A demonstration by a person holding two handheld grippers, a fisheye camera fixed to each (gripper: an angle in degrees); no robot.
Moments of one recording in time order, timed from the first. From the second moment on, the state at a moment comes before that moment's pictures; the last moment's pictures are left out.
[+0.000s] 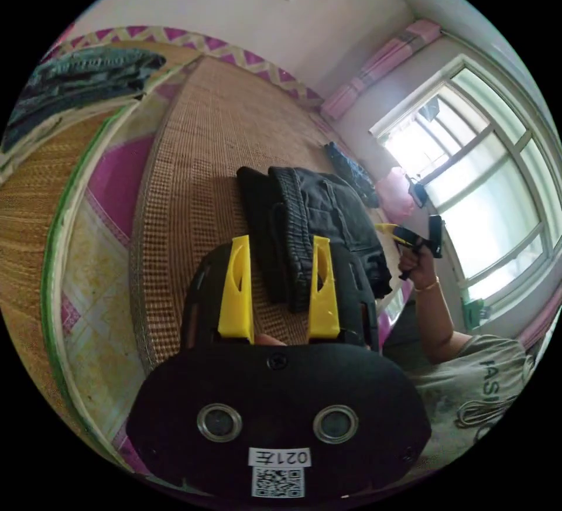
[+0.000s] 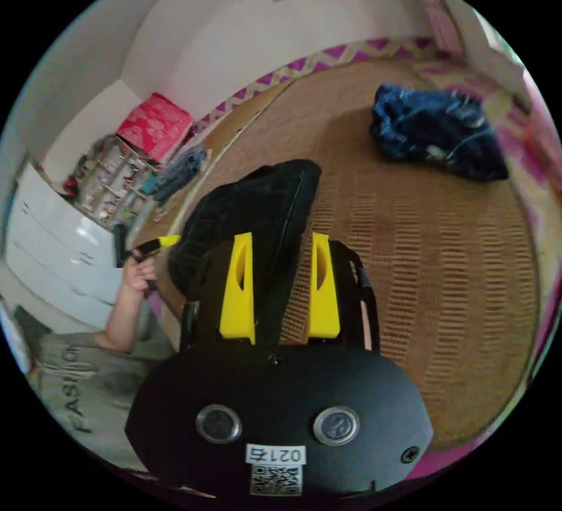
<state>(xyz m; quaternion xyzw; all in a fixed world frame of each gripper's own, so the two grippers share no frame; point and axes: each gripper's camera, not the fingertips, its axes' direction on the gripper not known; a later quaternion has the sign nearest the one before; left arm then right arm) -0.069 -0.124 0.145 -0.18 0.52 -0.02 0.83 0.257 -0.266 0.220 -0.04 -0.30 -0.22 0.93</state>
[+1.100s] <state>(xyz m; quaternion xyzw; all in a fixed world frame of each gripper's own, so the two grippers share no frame) 0.272 -0.398 0.157 -0.15 0.61 0.07 0.77 0.480 -0.596 0.146 0.07 -0.09 -0.11 0.99</state>
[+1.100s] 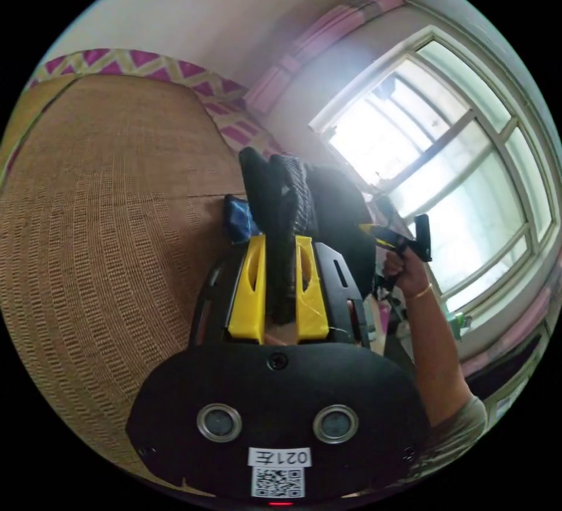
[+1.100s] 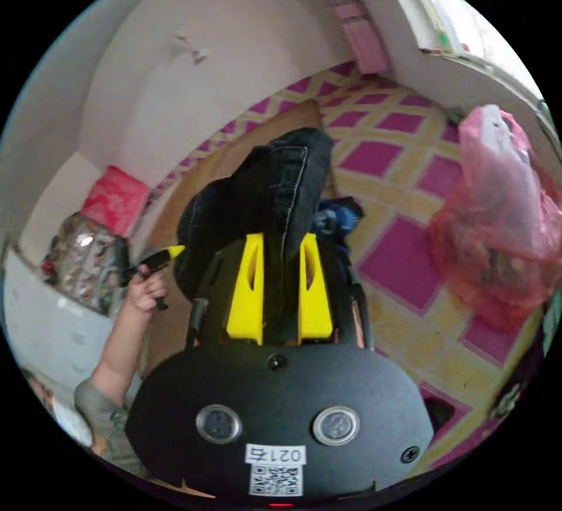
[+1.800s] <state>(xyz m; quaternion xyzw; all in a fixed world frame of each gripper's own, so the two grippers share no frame) -0.061 -0.158 -0.054 0.02 0.51 0.16 0.84 0.292 -0.199 0.061 0.20 -0.18 -0.42 0.87</state>
